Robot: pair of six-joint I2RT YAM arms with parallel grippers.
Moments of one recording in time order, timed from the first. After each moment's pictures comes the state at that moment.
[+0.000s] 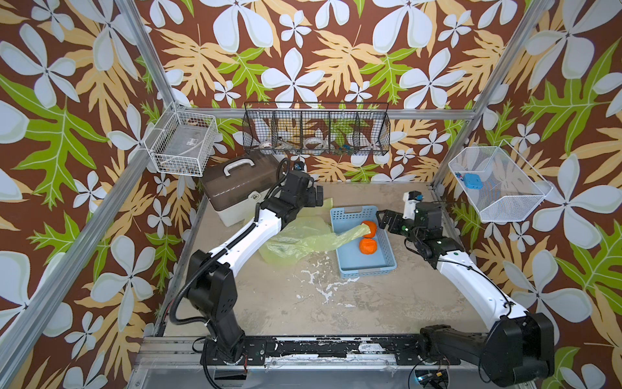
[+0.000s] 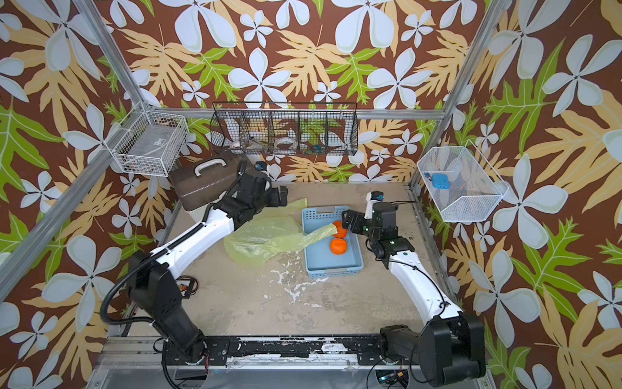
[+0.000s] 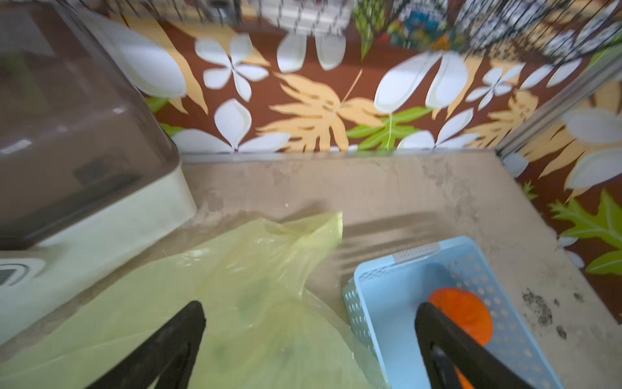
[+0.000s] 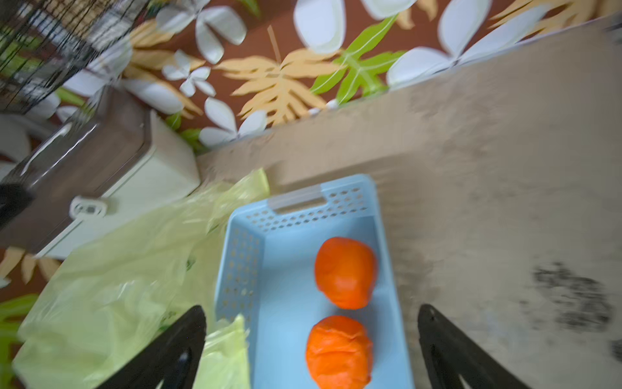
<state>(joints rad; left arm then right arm) -0.52 1.76 1.58 -0.41 -0.21 -0.35 0.18 1.26 0.90 -0.16 -0.21 0.43</state>
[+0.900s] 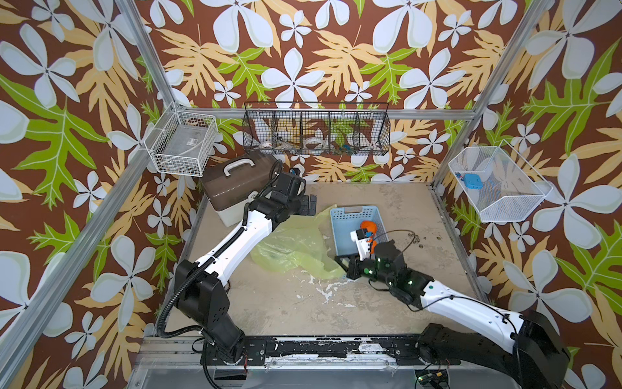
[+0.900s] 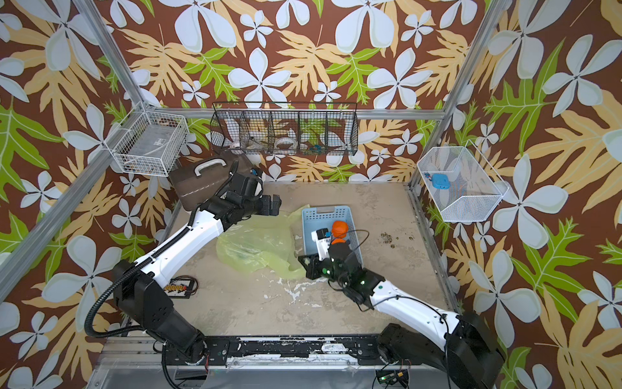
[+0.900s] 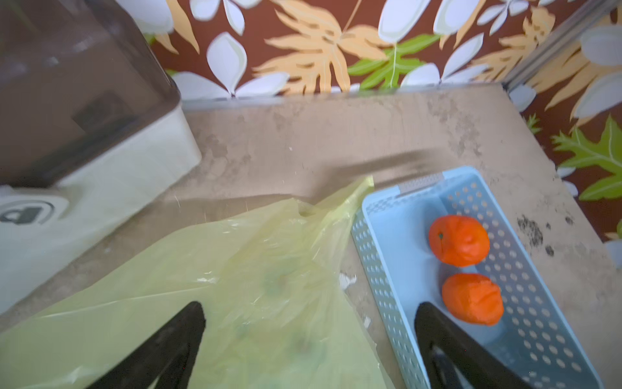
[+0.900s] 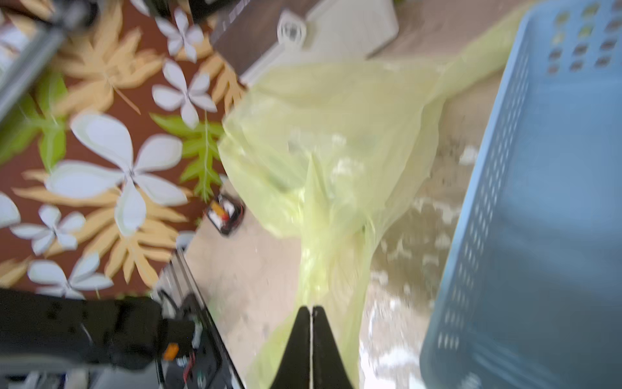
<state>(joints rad) -0.50 1.61 1.48 -0.59 -0.09 -0.30 0.81 1.07 0.48 0.16 -0.14 0.62</state>
